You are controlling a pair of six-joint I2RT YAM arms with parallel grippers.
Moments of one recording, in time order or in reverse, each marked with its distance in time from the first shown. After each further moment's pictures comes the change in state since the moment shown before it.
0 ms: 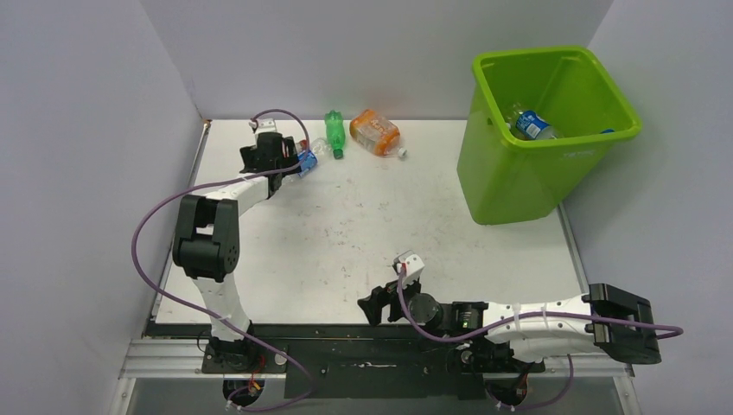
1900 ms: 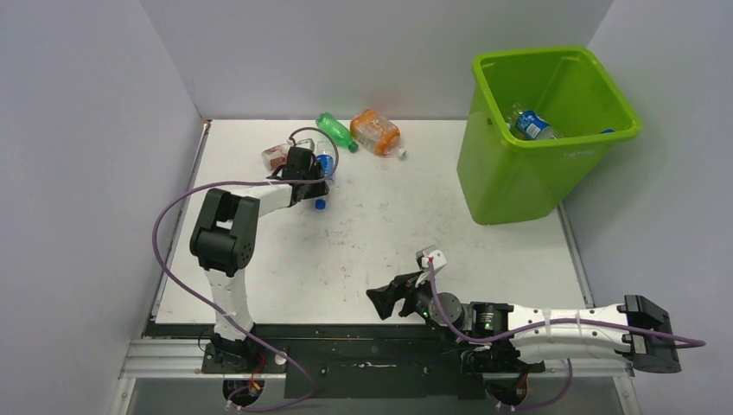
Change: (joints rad) left arm -0.143 0.105 0.007 -0.052 0.332 -0.163; right arm 0.012 -0.228 -0.019 -0.100 0.081 0.043
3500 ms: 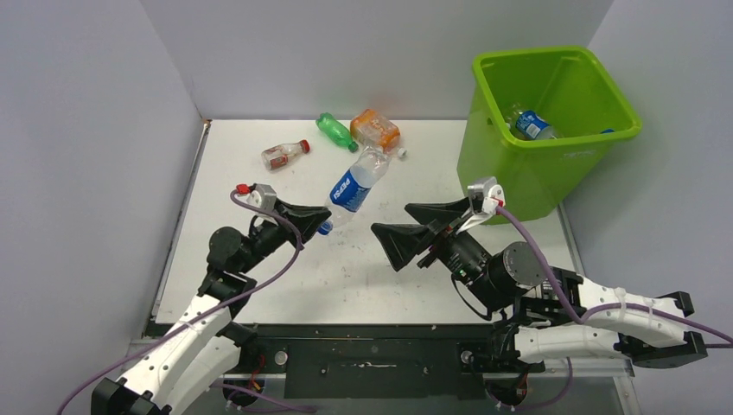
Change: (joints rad) left arm -0.115 -1.271 -0.819 0.517 0.503 -0.020; right arm 0.039 0.014 0.783 -0.286 0.048 -0.318
